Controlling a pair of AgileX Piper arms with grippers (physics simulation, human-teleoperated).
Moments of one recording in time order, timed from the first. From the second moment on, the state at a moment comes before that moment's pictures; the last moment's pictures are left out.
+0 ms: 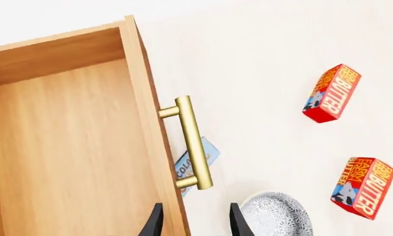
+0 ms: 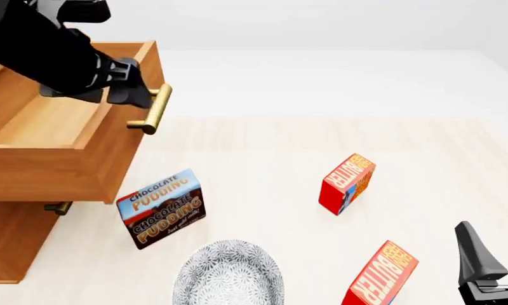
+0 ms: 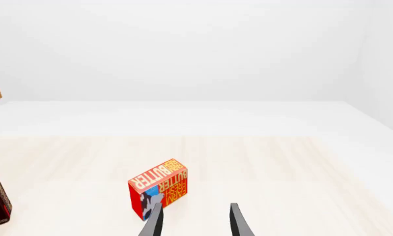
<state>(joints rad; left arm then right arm) -0.37 1.35 -1.58 1.22 -0.14 0.00 0.01 0.00 0.00 0.00</state>
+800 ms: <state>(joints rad) -0.53 1.30 -1.68 1.21 0.11 0.00 0.01 0.00 0.00 0.00</state>
